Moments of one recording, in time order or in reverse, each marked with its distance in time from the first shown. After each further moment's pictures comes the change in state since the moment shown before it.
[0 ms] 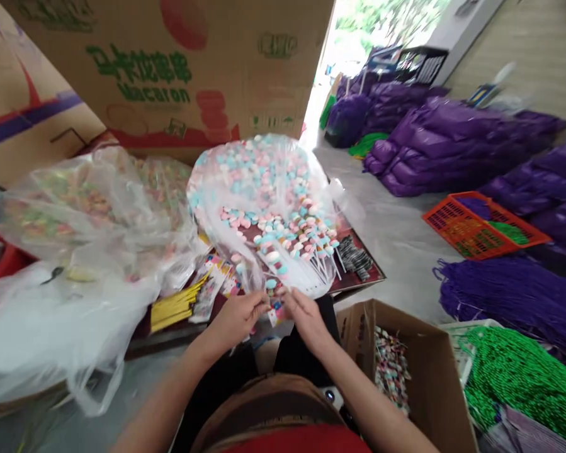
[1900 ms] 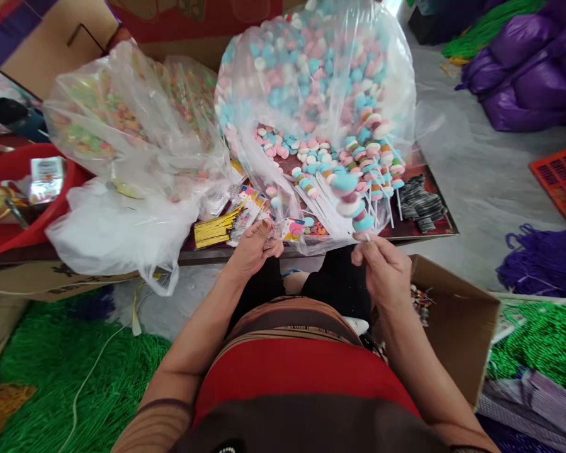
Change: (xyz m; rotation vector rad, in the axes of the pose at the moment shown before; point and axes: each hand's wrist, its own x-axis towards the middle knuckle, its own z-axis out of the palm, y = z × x) left_hand -0.008 -0.010 0.016 -1.178 0.388 -0.234; right_hand -0.024 -0.007 -0.046 0.036 0.225 -0.136
